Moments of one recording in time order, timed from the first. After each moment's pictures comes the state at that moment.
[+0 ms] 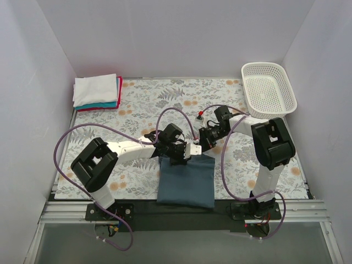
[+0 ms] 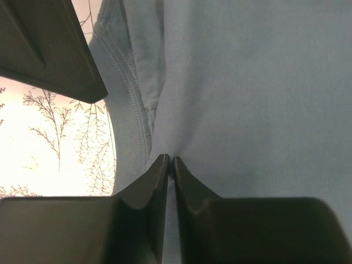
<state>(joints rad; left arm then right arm) -0.83 1.68 0.95 -0.22 0.54 0.64 0.37 1.87 1.08 -0.55 -1.03 -0.23</state>
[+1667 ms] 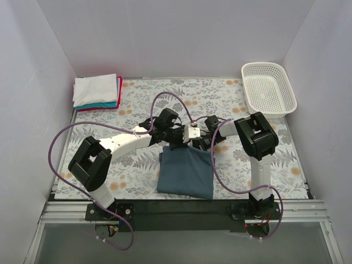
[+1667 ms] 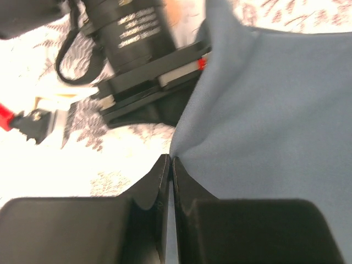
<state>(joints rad) -0.75 1.66 1.11 -0.28 0.53 0.66 0.45 2.09 1.08 -0.43 -1.20 -0.11</state>
